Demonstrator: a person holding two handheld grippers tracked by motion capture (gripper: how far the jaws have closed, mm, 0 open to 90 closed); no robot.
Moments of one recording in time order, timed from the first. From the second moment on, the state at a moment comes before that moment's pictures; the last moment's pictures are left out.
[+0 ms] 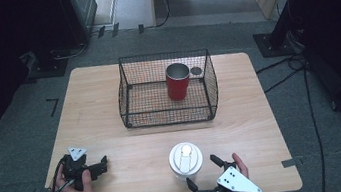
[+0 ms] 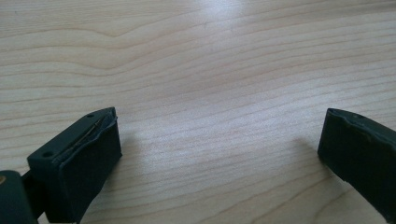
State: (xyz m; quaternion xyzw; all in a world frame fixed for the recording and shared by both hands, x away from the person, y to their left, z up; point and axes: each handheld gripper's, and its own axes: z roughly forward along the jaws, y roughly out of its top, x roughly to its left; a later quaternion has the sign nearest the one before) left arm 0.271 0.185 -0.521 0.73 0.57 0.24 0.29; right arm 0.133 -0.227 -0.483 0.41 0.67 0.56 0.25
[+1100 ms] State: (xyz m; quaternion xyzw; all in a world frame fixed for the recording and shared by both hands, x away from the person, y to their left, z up) left arm 0.271 0.185 -0.521 0.73 0.57 0.24 0.29; right arm 0.162 -0.192 -0.472 0.39 0.68 0.57 0.24
